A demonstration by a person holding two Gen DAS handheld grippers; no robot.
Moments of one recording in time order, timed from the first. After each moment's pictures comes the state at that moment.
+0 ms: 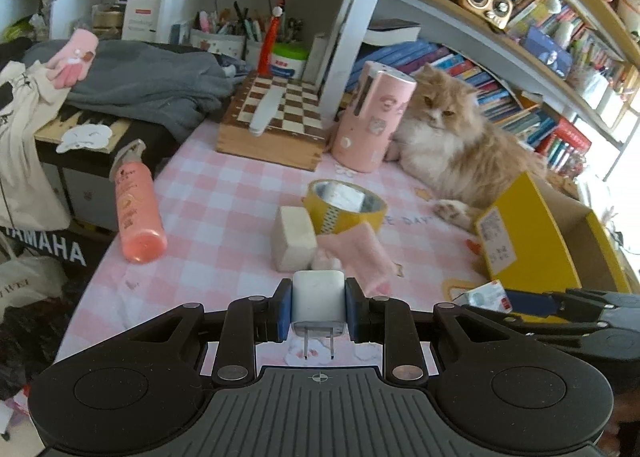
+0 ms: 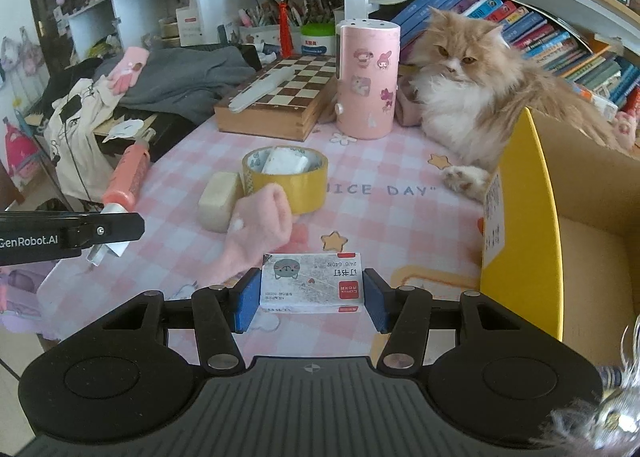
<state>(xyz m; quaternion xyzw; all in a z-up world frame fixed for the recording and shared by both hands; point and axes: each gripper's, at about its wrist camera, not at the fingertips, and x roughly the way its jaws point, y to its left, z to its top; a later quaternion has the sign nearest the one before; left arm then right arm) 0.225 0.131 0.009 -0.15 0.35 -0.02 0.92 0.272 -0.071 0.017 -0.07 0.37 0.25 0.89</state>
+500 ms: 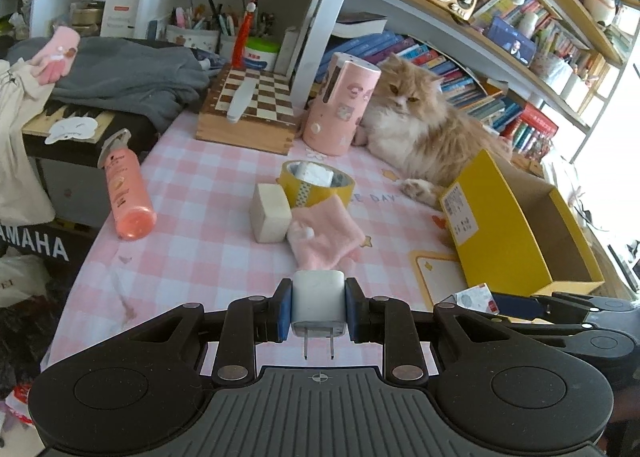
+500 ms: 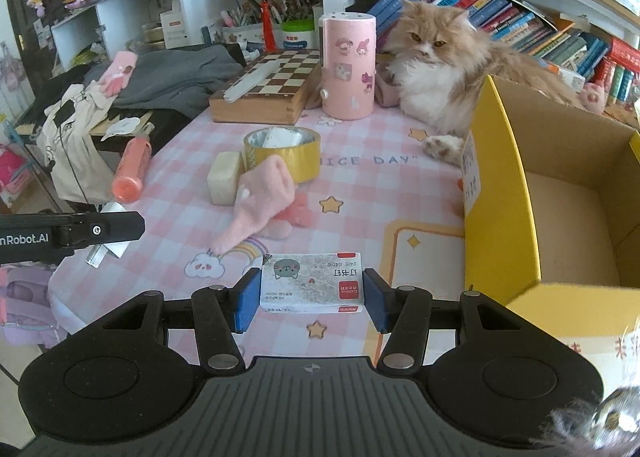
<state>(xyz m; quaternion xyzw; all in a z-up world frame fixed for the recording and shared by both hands) 0.190 0.131 0.014 -0.15 0.35 -0.07 0.92 0.223 -0.079 0.020 -0.05 0.38 0.21 0.90</state>
